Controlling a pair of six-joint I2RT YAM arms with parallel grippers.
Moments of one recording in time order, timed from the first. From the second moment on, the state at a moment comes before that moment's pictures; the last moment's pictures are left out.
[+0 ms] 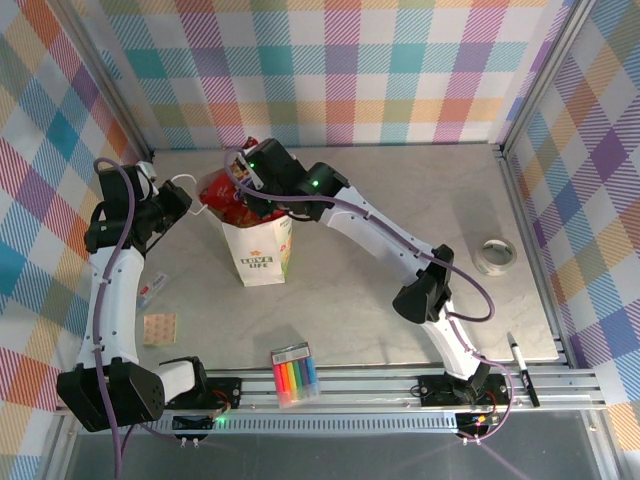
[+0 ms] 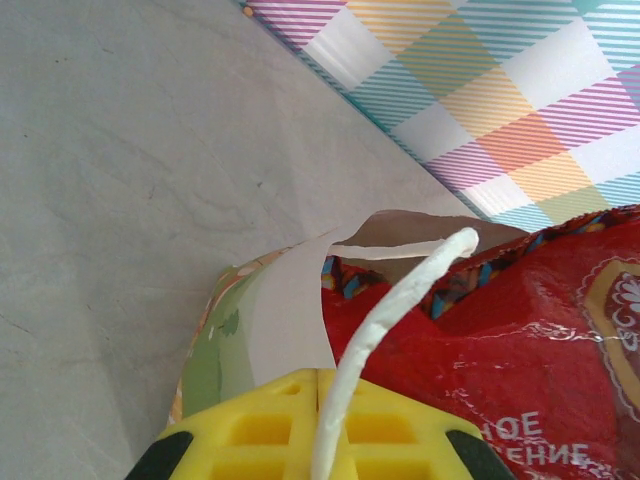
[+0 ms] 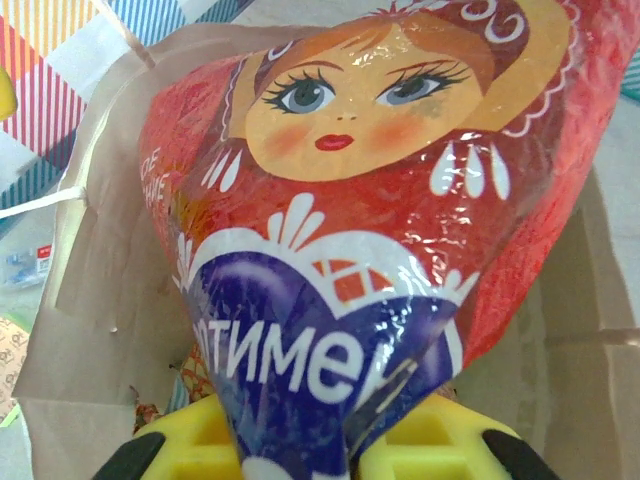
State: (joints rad) left arm 0.19 1.18 1.23 -0.70 0.33 -0.59; right arm 0.97 2.20 2.50 -1.02 0.11 0.22
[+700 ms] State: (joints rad) left arm 0.19 1.17 1.23 -0.71 0.33 -0.58; right arm 0.97 2.28 2.56 -1.13 0.06 0.18
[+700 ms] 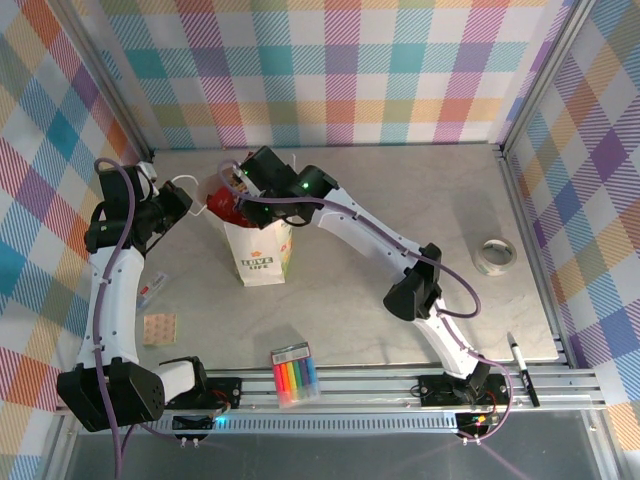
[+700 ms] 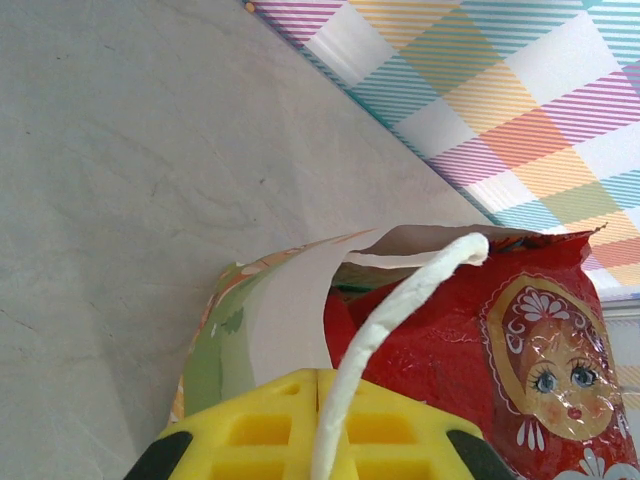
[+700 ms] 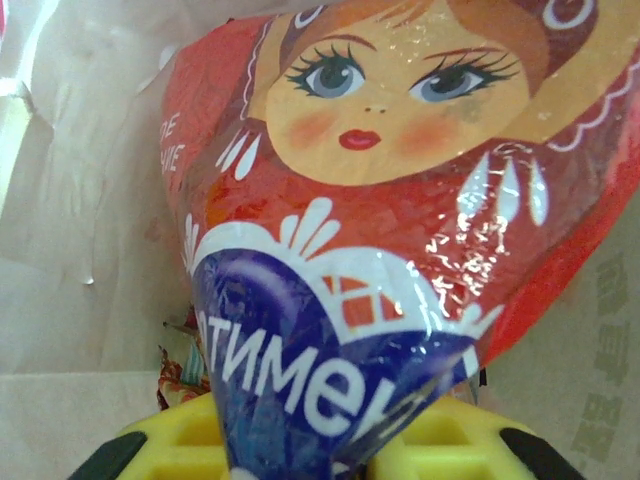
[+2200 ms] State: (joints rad) left arm 0.18 1.21 1.33 -0.77 0.38 -0.52; right arm 0.98 2.04 2.46 -1.03 0.28 0.19
